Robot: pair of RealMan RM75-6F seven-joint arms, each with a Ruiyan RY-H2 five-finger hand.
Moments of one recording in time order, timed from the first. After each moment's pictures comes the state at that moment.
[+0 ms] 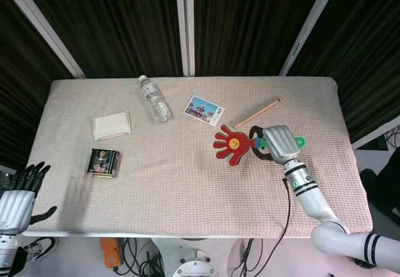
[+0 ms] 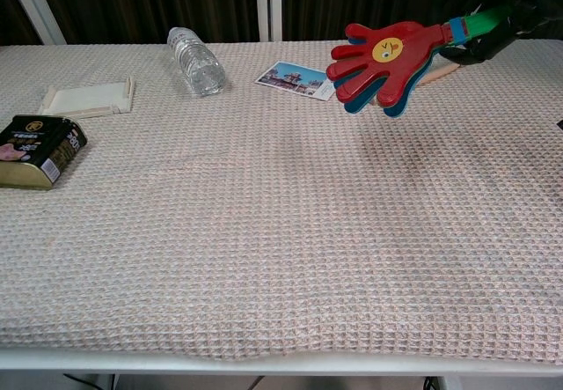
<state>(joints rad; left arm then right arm) -0.06 -1.17 0.01 -1.48 1.58 1.52 -0.02 0.59 -1.31 0.35 -1.75 -1.11 0.98 -0.33</state>
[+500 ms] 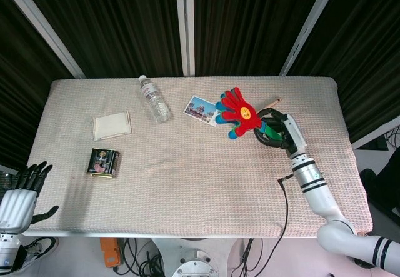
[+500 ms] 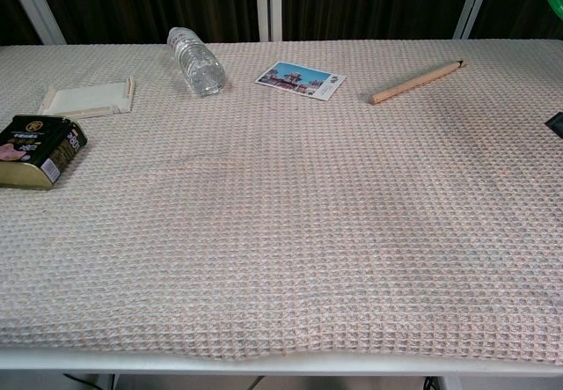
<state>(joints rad) -0.06 -1.17 0.01 -1.48 1.59 1.51 -0.03 0.49 -1.27 0.51 -1.78 -1.17 0.91 0.95</state>
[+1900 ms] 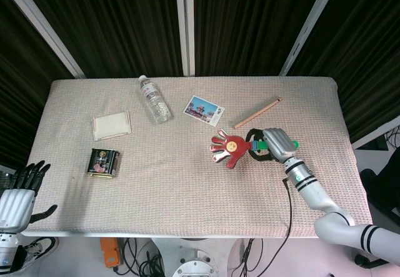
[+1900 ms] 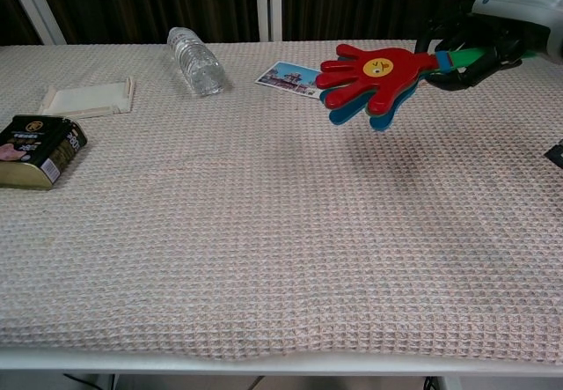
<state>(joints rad) -0.06 -1.17 0.01 -1.47 1.58 1.52 -0.04 0.62 -1.36 0.29 -1.51 -1.28 0.85 0.22</state>
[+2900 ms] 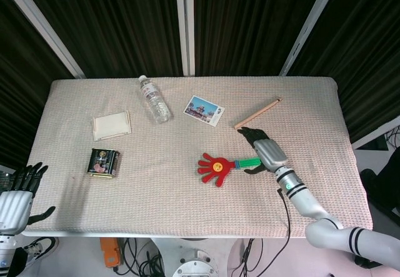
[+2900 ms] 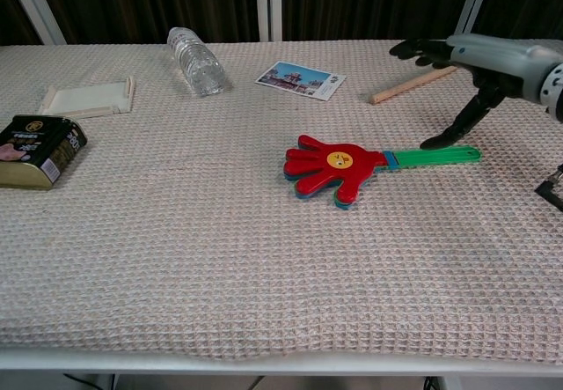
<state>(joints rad) -0.05 -1.18 0.01 -1.45 1.57 1.52 -0.05 0.63 -1.39 0.19 -1.53 -1.23 0.91 0.04</state>
